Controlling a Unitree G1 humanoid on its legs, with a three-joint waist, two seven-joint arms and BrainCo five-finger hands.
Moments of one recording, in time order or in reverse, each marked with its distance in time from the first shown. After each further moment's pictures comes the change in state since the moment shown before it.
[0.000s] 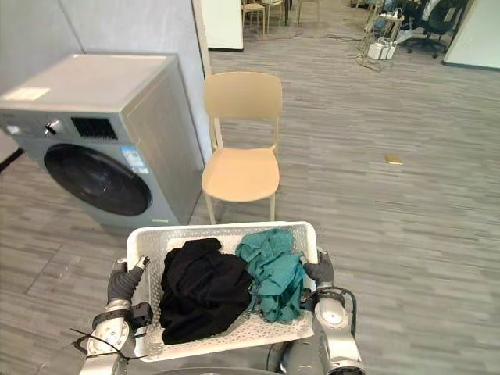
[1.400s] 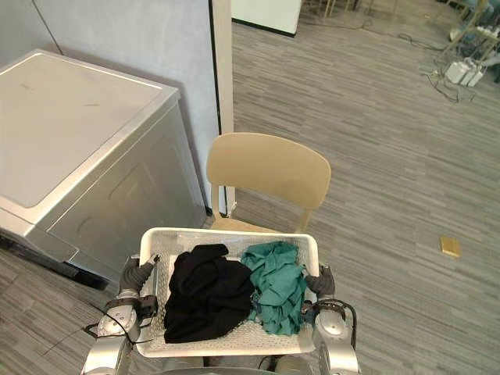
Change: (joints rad) left arm -0.168 0.076 0.013 0.236 0.011 0.033 -0.047; right arm 0.045 0.034 -0.017 0.030 0.002 0.042 0.003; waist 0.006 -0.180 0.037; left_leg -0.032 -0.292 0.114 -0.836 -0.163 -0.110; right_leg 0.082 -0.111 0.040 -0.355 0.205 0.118
